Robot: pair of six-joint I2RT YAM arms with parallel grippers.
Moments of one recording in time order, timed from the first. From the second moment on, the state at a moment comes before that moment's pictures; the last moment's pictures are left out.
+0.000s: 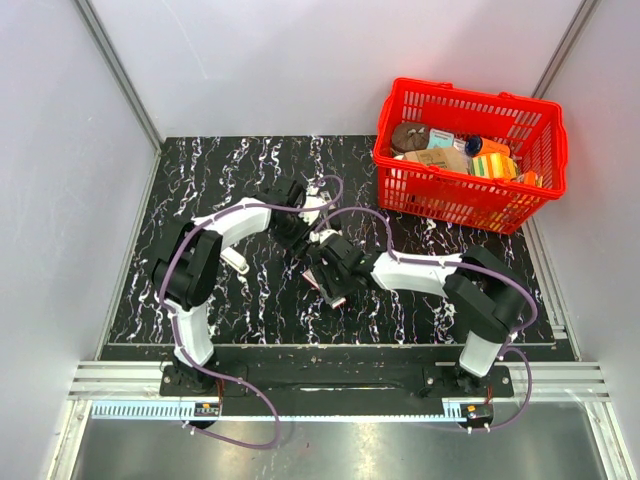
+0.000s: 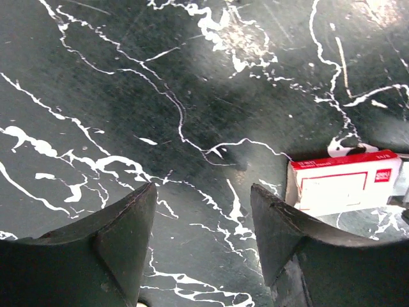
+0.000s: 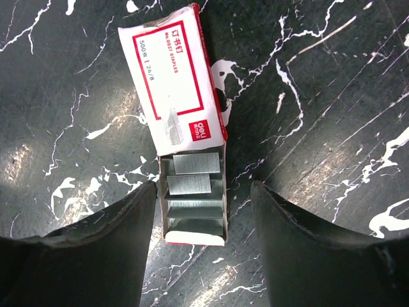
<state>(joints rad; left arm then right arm) -0.48 1.89 1.29 -0.59 0.24 0.30 0.92 1.75 1.01 -0.26 0.06 0.36</state>
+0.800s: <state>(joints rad) -0.54 1.94 1.32 -0.59 0.14 0.28 0.99 1.80 1.08 -0.35 0.14 0.32</state>
